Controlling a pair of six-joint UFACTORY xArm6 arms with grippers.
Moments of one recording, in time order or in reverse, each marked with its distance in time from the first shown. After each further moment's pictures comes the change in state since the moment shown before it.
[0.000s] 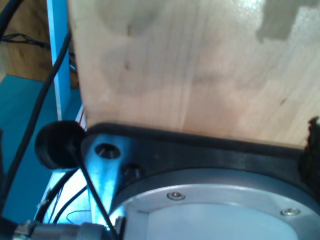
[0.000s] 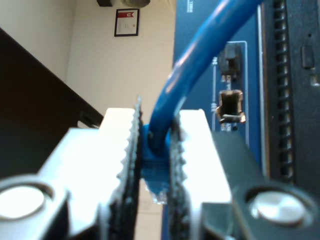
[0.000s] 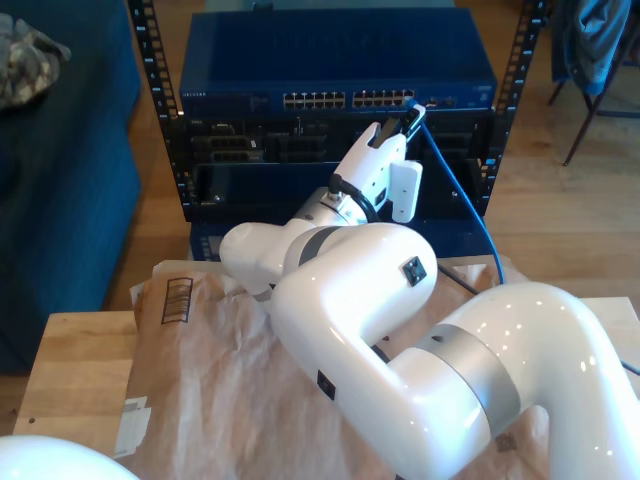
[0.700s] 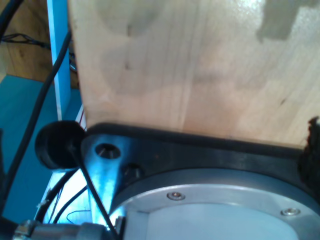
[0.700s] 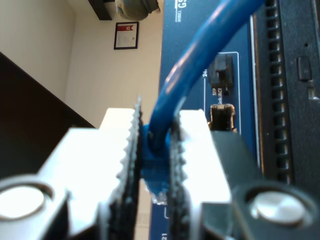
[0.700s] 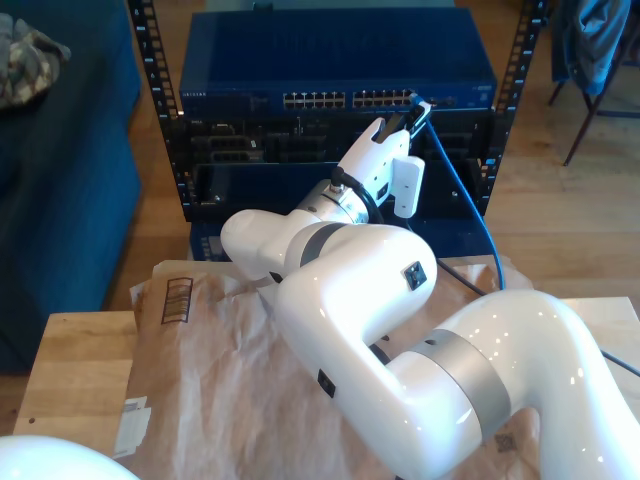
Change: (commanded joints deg) left arm 0.0 0.0 0.0 0.0 0.0 -0.1; right arm -0.9 4.1 -8.5 0.2 0.4 -3.3
